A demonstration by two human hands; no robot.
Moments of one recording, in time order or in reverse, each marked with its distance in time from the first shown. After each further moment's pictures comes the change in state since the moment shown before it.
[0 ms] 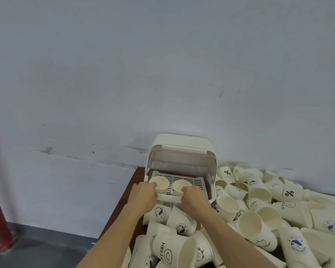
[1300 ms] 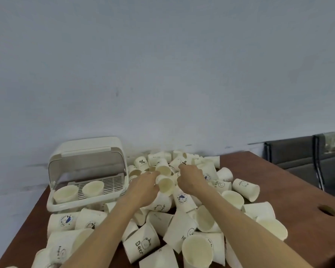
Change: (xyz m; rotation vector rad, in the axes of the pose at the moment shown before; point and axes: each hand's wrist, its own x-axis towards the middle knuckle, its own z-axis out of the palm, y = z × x) left_hand -0.034 0.262 -0.045 -0.261 -0.078 0.461; right_hand -0.153 0.204 -0.111 0.042 0.177 0.356
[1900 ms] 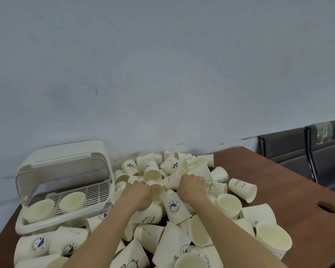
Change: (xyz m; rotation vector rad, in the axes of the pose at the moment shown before) left_hand 0.056 0.000 0.037 0.379 -0.273 -0.005; right_hand 0.024 0.040 0.040 -0.111 -0.039 0.262
